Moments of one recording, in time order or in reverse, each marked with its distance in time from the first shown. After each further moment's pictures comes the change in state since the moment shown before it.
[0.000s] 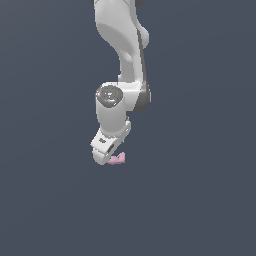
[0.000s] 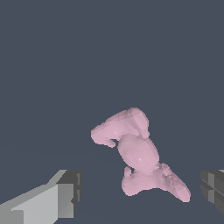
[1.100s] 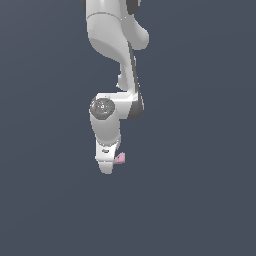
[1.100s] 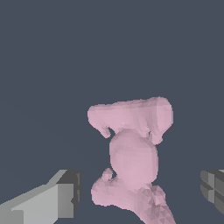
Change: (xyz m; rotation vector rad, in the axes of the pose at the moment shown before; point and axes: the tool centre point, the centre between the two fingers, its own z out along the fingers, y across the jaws) arm -0.009 0.014 0.036 0.012 0.022 -0.484
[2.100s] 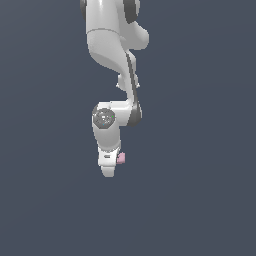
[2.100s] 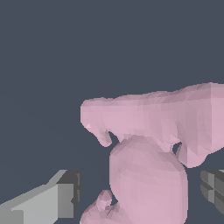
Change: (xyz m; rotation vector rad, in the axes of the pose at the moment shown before) arm -0.001 0.000 0.041 0.001 0.003 -0.050
